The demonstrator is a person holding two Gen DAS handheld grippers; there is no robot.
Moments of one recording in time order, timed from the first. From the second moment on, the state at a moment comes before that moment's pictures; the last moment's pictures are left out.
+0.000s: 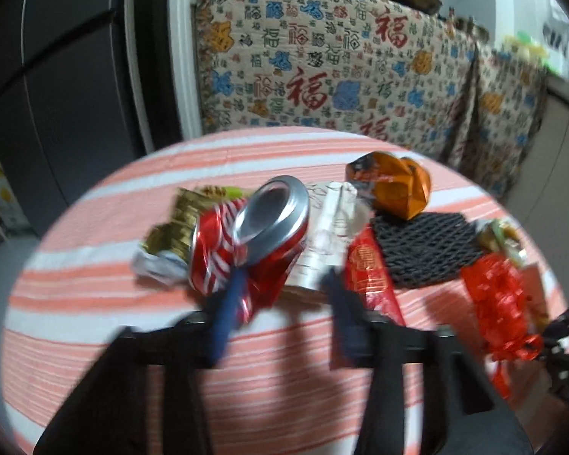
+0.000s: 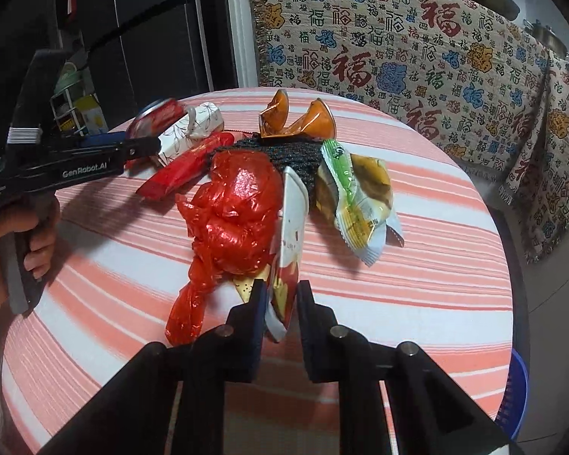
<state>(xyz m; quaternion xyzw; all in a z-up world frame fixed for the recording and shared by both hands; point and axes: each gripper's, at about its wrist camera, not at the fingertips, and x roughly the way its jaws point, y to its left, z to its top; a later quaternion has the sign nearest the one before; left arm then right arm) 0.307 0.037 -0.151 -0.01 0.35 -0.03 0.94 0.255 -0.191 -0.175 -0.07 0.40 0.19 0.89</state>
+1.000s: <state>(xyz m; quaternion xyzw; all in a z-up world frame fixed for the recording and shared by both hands) 0.215 -0.073 -0.136 -0.03 0.40 -0.18 0.90 0.248 -0.216 -0.172 -0.06 0.41 0.18 0.89</state>
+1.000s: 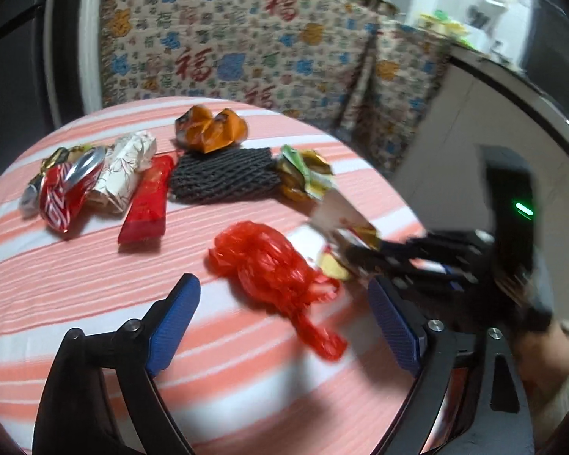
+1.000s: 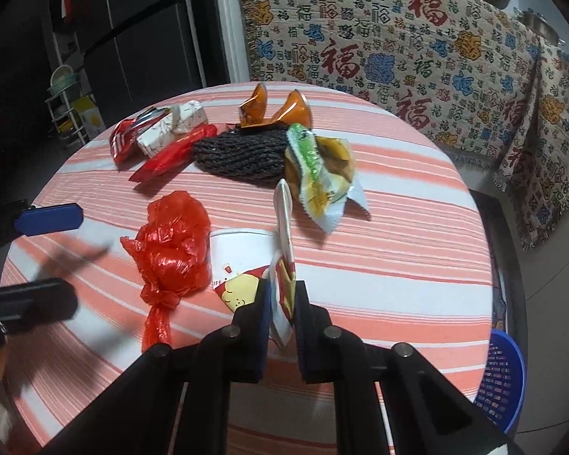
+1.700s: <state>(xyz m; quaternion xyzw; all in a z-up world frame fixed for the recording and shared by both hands) 0.213 0.000 -0.150 0.01 0.44 -0.14 0.89 0.237 -0.198 -0.177 -0.05 0.41 0.24 0.88</state>
